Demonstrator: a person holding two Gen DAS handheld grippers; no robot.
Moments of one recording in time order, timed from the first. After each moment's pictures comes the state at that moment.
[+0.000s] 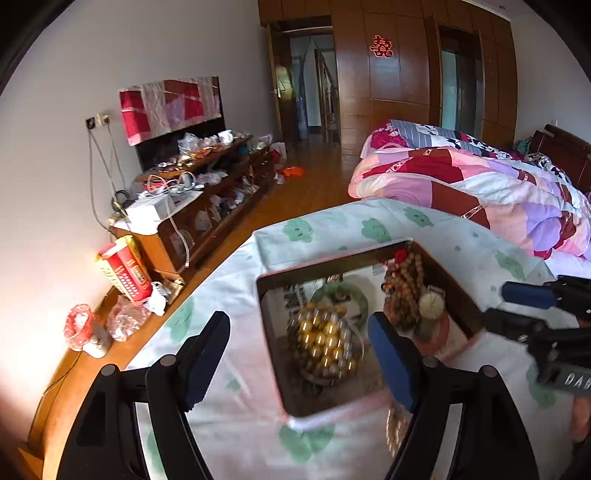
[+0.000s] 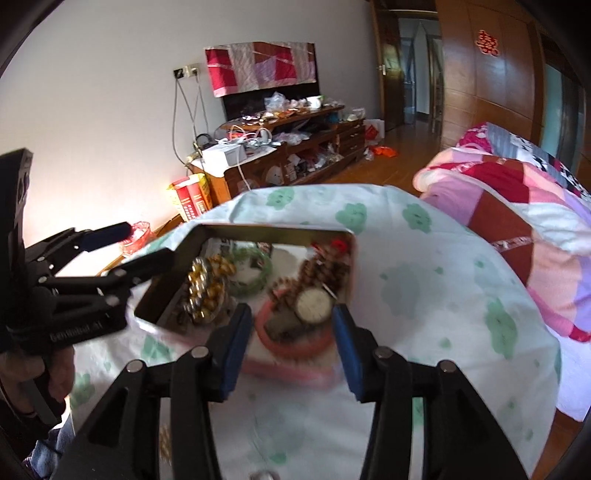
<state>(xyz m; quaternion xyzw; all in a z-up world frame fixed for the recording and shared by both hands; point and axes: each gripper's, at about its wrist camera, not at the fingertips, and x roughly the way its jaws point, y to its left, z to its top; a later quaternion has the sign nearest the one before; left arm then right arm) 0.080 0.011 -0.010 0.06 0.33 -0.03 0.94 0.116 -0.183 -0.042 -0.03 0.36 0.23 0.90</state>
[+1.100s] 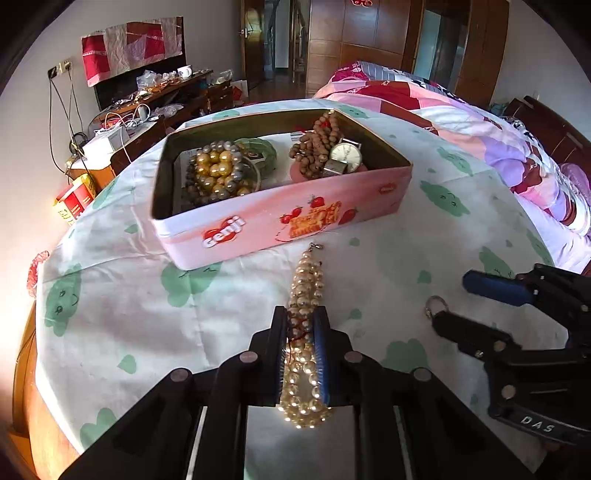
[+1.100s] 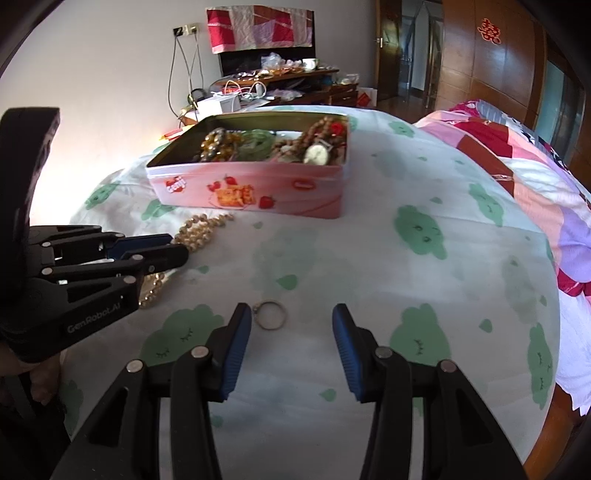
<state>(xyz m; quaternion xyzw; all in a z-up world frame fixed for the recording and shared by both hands) 0.021 -0.030 -0.083 0.03 0.45 -0.10 0.89 0.031 -0.193 -0.106 -0.07 0.42 0.21 0.88</state>
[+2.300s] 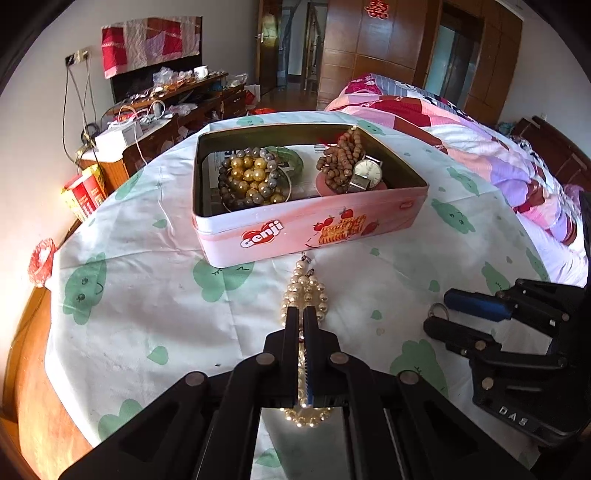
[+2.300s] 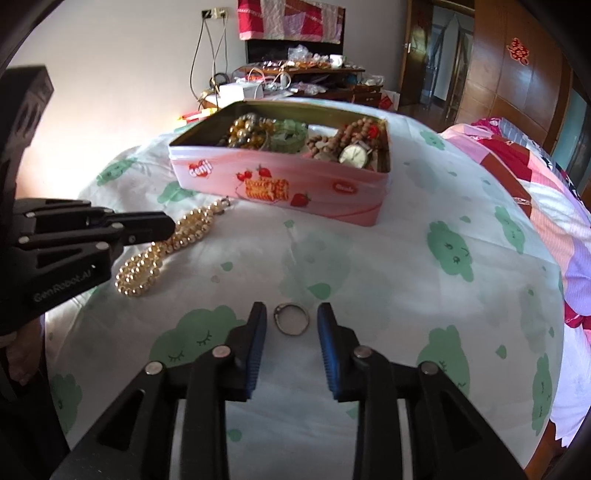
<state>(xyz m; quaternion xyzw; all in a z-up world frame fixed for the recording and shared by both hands) 0.021 -0.010 -0.077 -0.01 0.44 -0.09 0.89 0.034 -0.168 -0.110 -0.12 0.42 0.23 0.87</state>
